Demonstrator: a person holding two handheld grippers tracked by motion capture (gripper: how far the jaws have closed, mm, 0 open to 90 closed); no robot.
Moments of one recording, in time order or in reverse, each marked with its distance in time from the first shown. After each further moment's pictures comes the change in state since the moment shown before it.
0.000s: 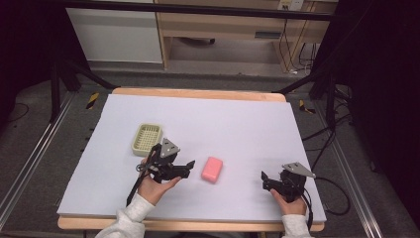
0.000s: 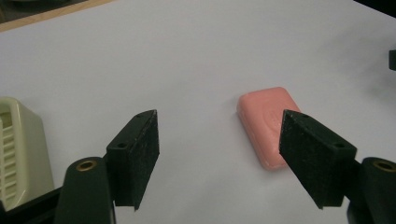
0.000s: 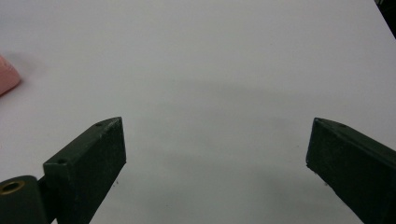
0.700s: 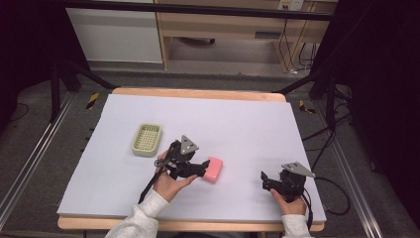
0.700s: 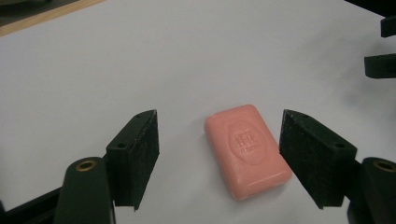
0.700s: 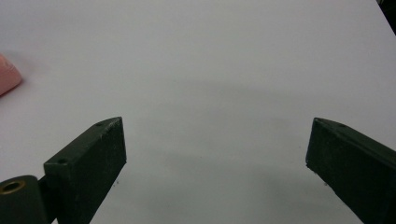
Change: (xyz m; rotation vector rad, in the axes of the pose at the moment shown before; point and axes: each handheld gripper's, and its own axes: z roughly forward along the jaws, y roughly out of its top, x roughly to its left) left arm -0.028 0.023 0.024 0.035 -0.037 0.044; right arm 0.000 0.000 0.001 0.002 0.001 -0.002
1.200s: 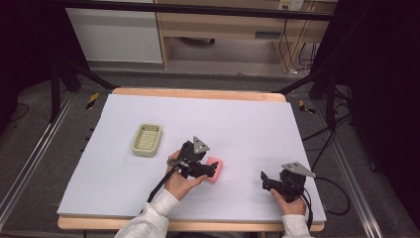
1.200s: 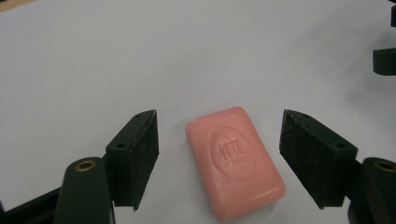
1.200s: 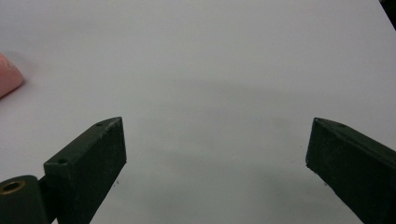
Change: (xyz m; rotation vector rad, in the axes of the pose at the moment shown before) left arm -0.014 0.005 0.029 0.048 -0.009 -0.008; right arm 0.000 0.000 0.000 0.002 0.006 0.004
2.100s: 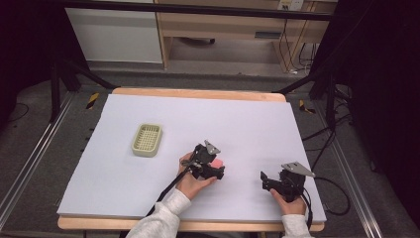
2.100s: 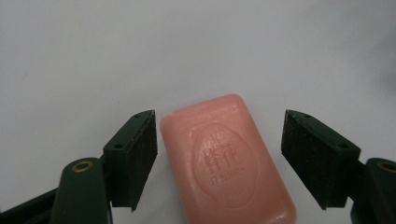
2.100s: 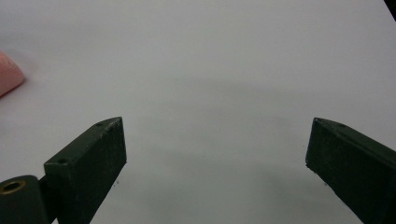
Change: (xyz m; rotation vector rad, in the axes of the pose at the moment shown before) left arm -0.011 -0.005 0.042 0.106 0.008 -0.004; right arm 0.000 0.000 0.001 0.006 0.005 -0.001
